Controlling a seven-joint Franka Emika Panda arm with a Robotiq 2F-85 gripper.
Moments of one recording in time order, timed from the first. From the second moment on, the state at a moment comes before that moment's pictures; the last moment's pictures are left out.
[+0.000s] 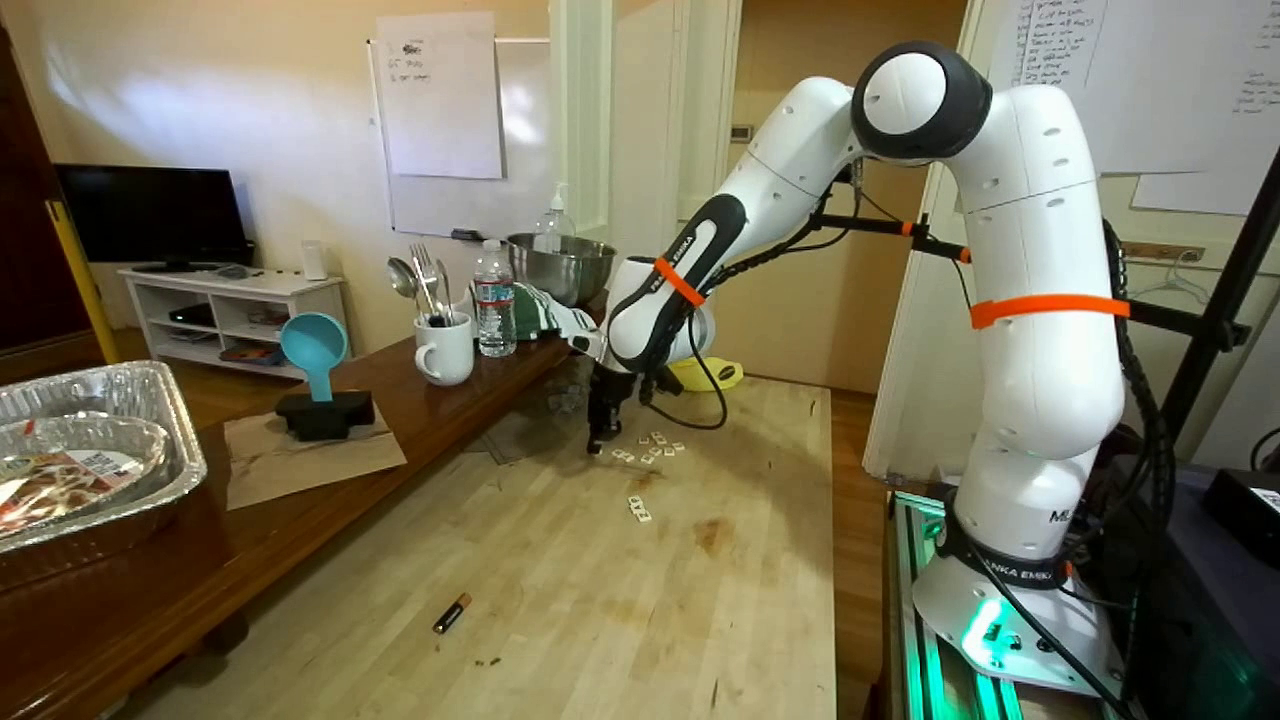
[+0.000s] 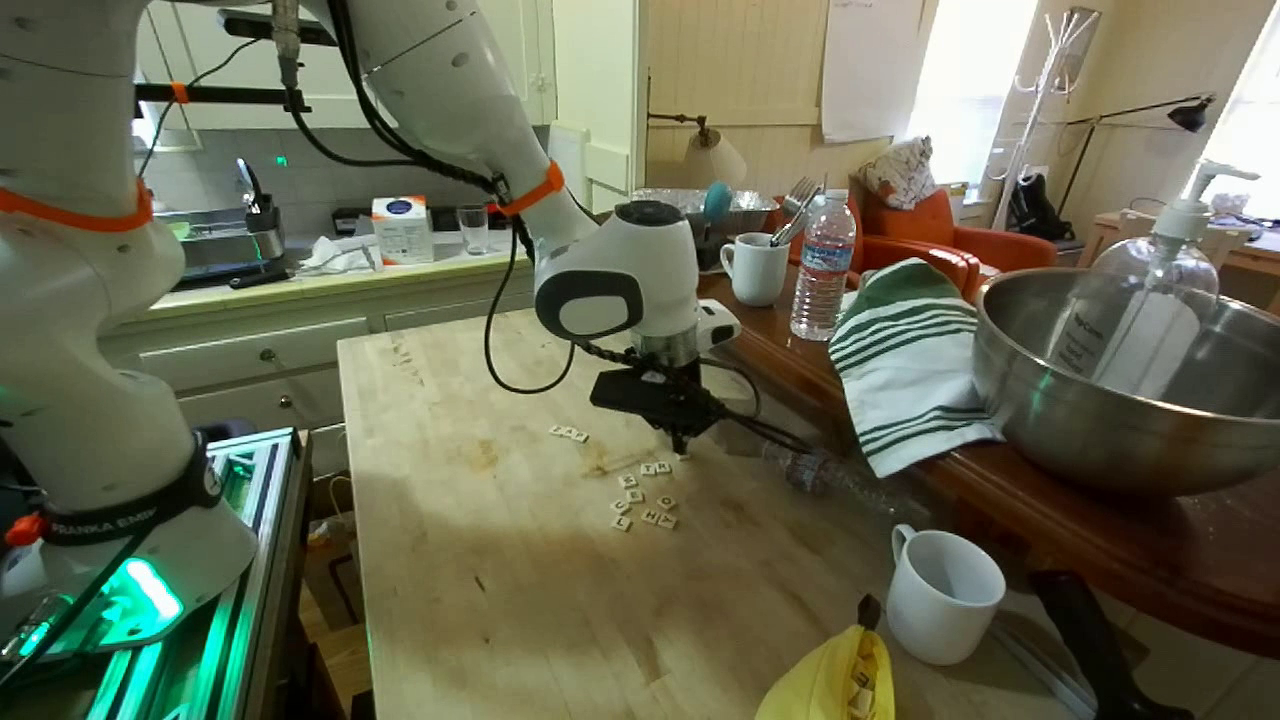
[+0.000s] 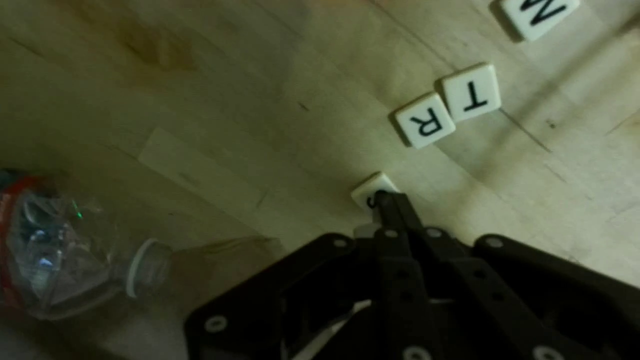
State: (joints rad) arm -0.35 0.38 0.21 -2.25 0.12 2.85 -1.03
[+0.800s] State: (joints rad) arm -0.35 0.27 0.27 -2.37 0.21 2.65 -1.38
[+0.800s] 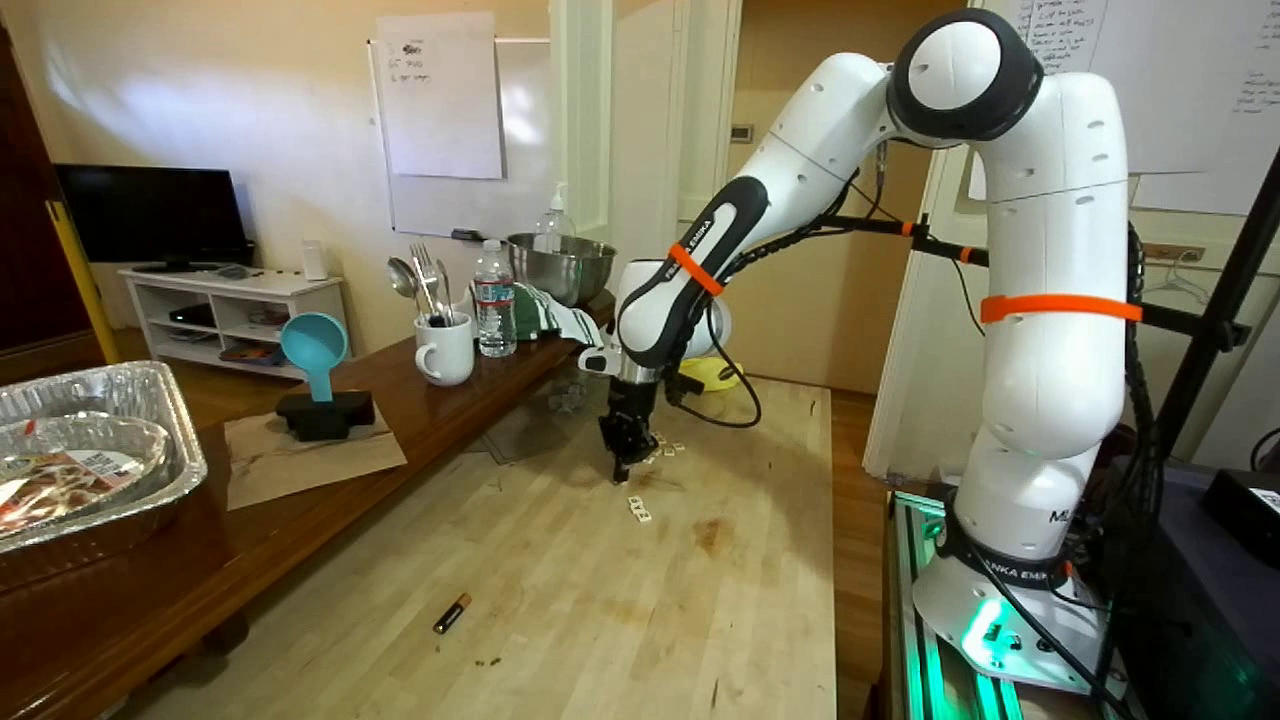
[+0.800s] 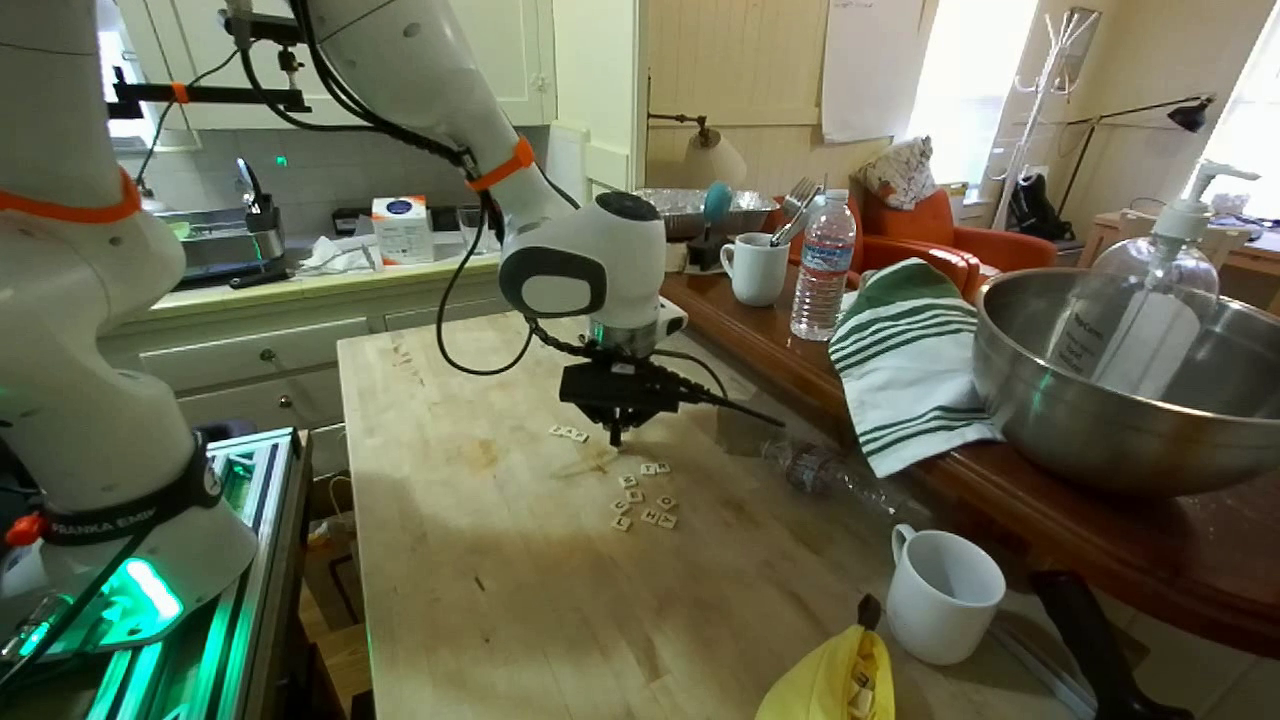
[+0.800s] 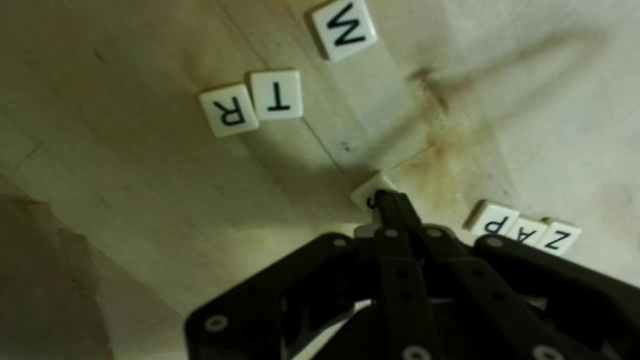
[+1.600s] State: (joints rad) arm -0.20 0.20 0.14 -2.45 0.28 2.59 -1.28
